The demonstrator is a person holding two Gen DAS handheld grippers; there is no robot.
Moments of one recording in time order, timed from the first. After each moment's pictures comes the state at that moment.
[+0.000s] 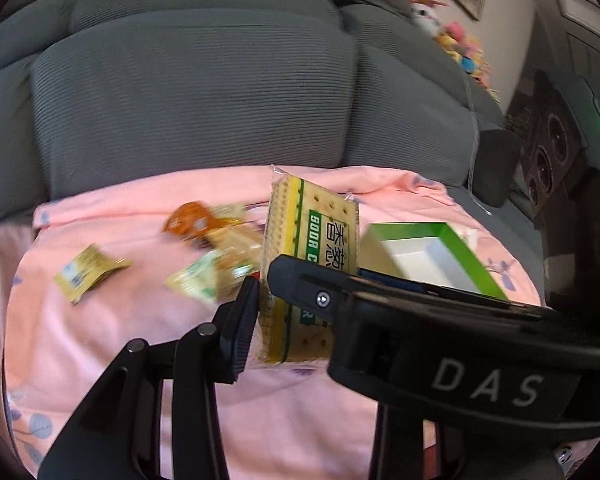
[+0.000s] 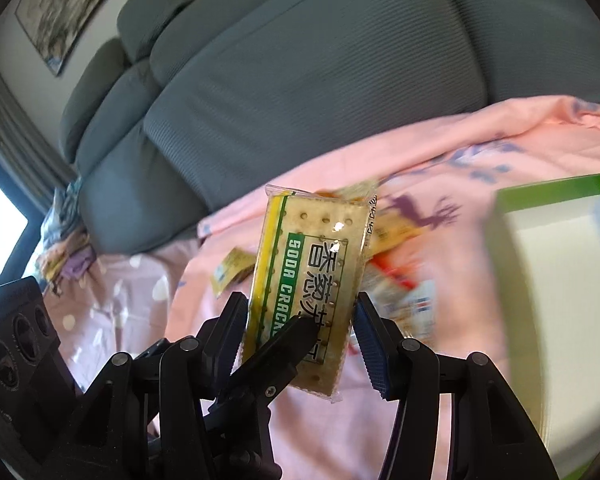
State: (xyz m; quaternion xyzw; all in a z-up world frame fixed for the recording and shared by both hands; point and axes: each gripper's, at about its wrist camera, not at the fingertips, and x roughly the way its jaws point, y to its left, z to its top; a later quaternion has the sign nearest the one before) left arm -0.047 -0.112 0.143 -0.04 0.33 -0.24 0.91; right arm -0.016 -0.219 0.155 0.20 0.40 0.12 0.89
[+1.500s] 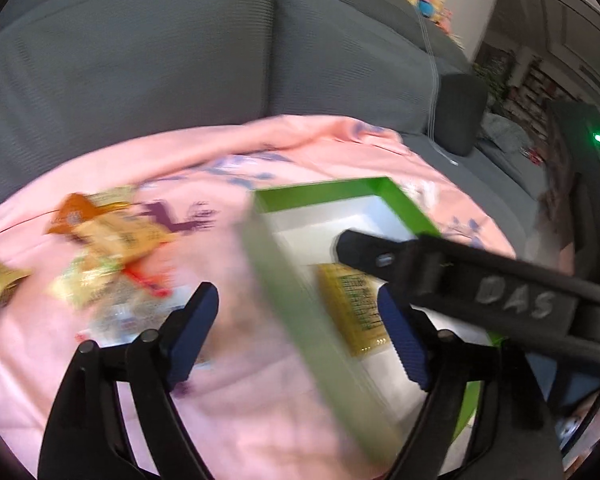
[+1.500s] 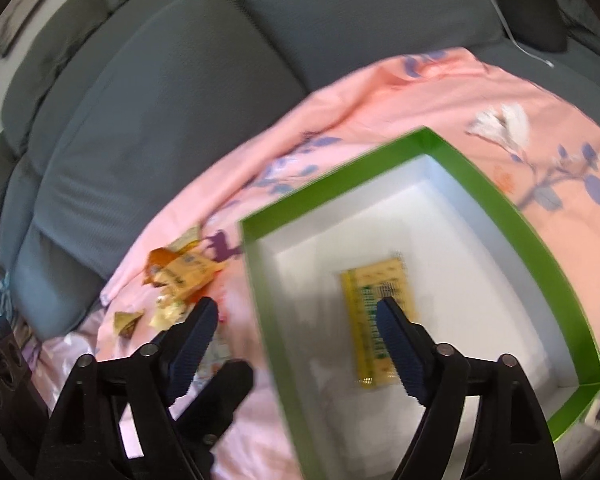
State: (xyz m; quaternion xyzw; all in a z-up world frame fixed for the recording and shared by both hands) left arm -0.026 -0.215 0.122 0.00 0.39 -0.29 0.87; right arm -0.039 -0.362 0.127 0.27 0.40 -0.05 0.87
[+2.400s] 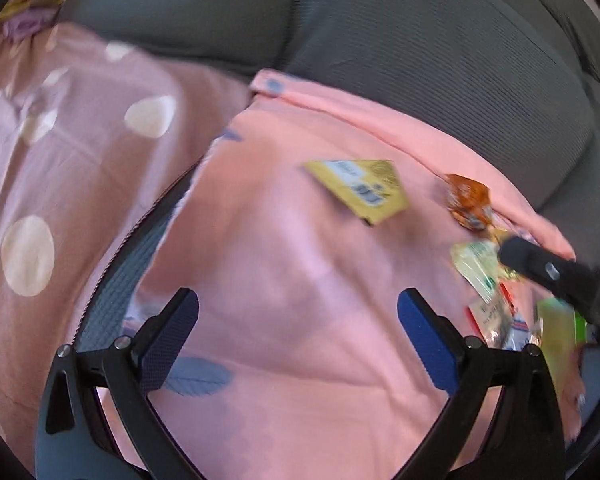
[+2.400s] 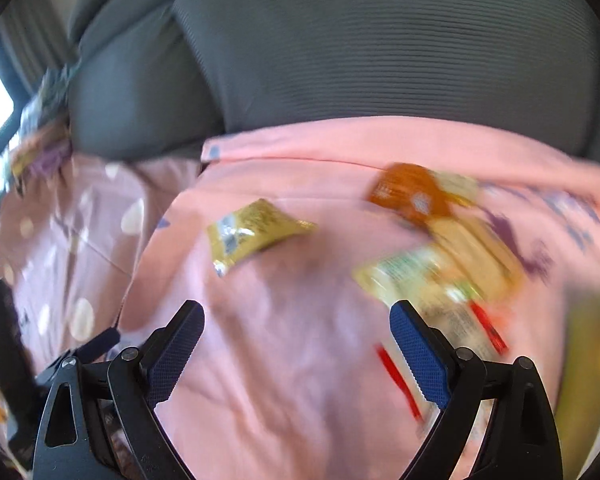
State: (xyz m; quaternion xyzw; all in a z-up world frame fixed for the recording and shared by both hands) left arm -0.011 0.109 0.061 -0.20 0.46 0.05 0.87; right arm 0.088 -0.065 0.108 0.01 0.49 0.18 0.85
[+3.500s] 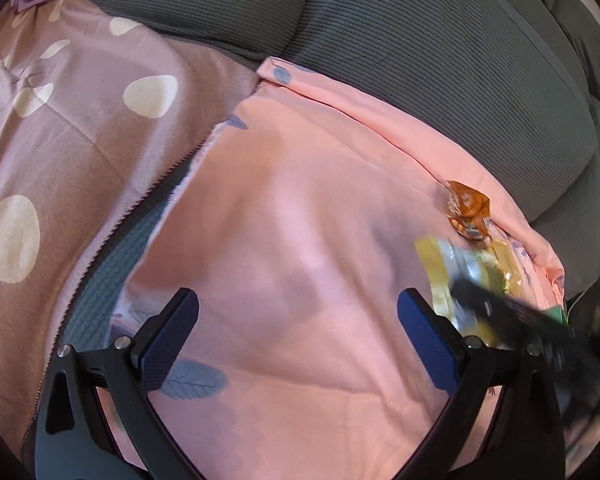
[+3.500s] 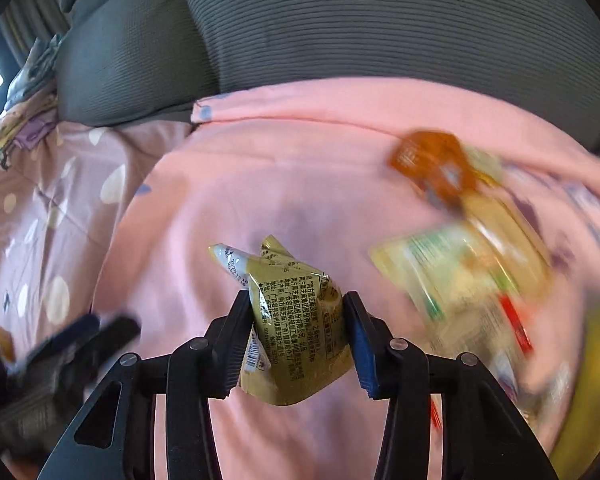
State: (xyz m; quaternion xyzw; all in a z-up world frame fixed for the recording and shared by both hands) left arm -0.009 0.117 0.052 -0.23 0.46 0.04 0.86; right arm 0.069 -0.075 0.079 -0.01 0.53 0.16 0.83
